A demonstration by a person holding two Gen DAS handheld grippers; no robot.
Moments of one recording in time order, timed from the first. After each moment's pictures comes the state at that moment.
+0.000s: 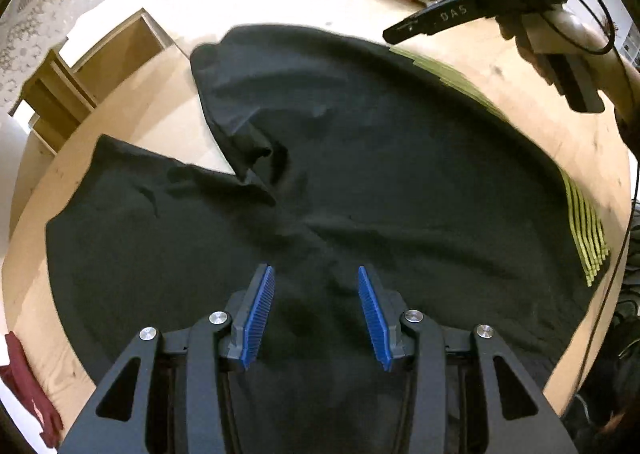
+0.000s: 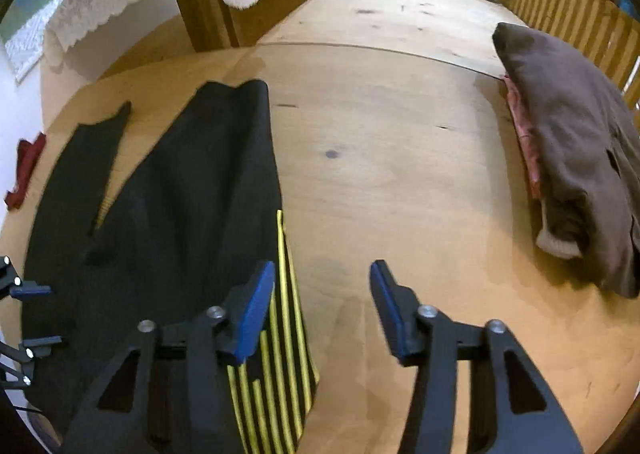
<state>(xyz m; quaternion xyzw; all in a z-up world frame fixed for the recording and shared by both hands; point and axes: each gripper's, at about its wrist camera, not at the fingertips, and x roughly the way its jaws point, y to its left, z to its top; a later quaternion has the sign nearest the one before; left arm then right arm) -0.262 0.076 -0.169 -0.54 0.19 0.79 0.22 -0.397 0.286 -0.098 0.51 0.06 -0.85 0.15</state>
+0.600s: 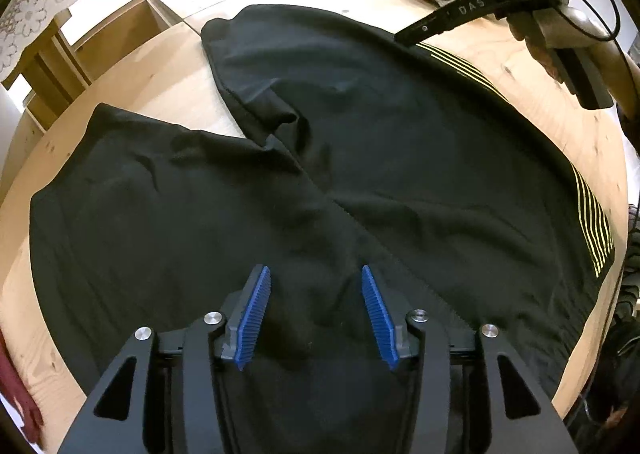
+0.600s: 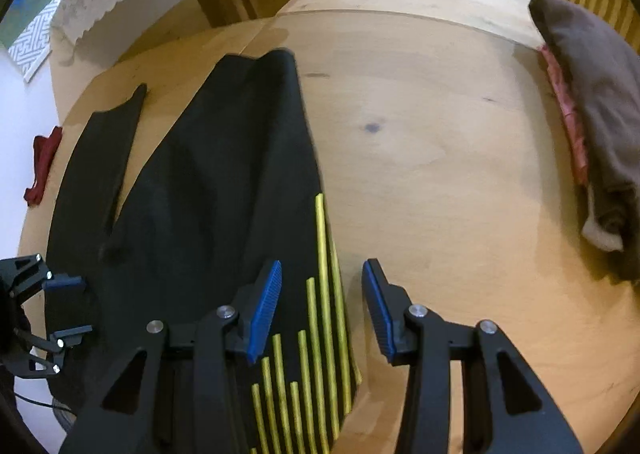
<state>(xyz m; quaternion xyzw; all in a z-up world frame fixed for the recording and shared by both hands) -0.256 0.047 -0.179 -0.54 0.16 0.79 0.23 -0.403 0.268 -0.104 0.55 0.04 -0.81 0.19</state>
